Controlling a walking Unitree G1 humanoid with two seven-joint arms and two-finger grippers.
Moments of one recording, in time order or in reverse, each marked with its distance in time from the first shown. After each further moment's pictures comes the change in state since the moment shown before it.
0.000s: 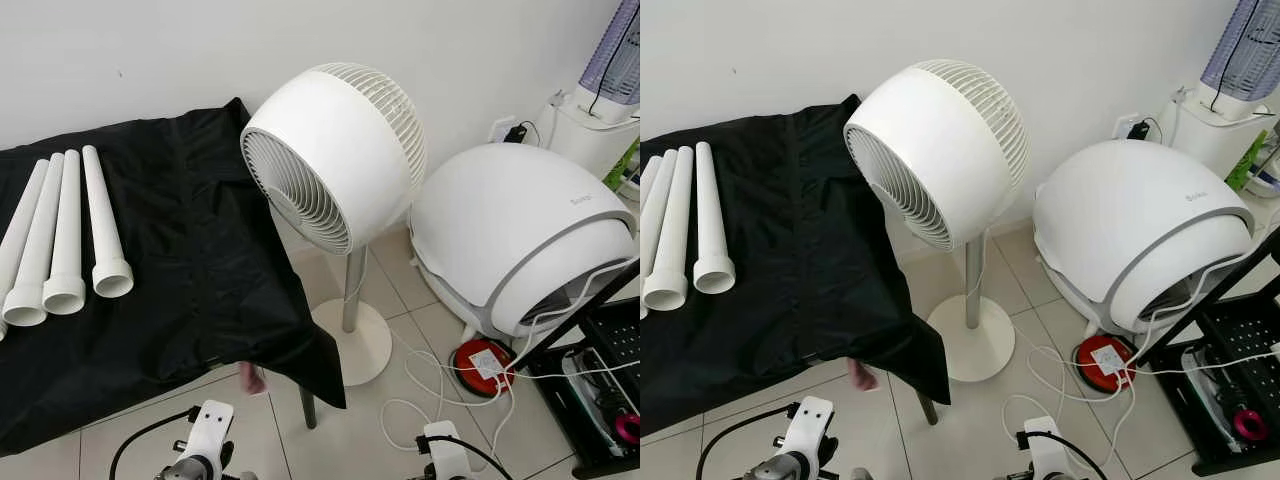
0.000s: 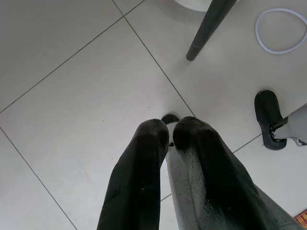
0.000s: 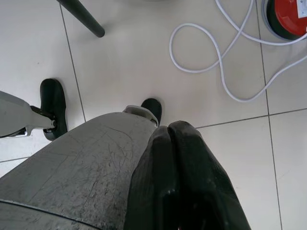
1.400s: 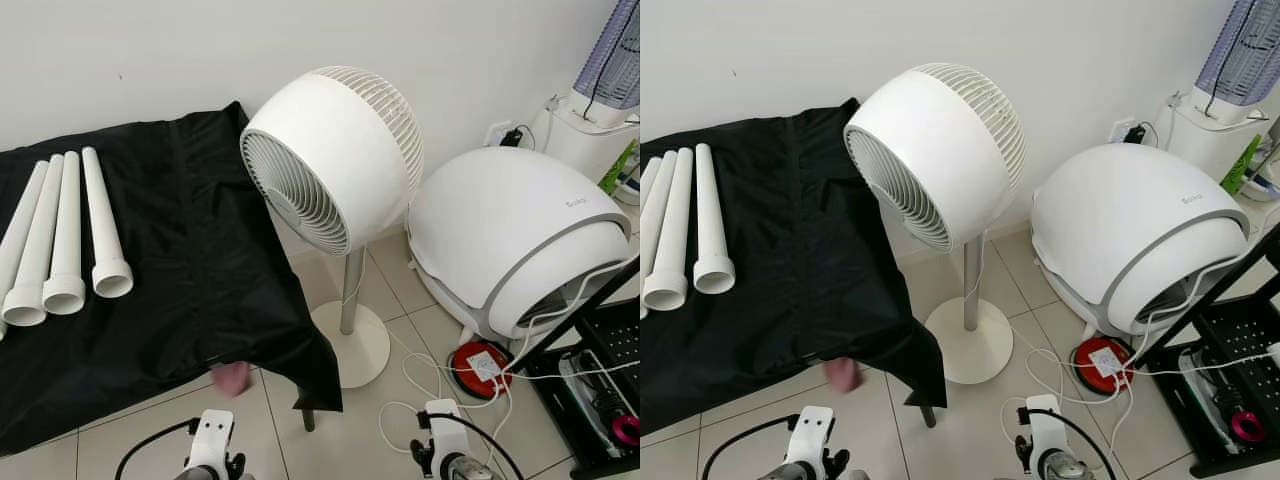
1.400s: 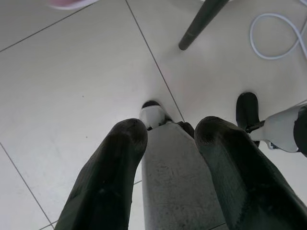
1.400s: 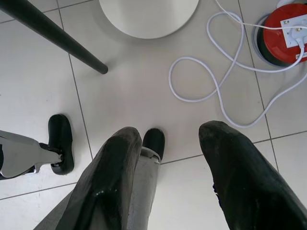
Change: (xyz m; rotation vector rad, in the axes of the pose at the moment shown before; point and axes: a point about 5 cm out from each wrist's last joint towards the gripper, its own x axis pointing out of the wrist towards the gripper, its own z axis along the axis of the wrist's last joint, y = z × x) left arm 0.000 -0.010 -0.013 -0.183 0.068 0.015; right arm 0.004 -0.005 0.028 0.060 -0.104 0.012
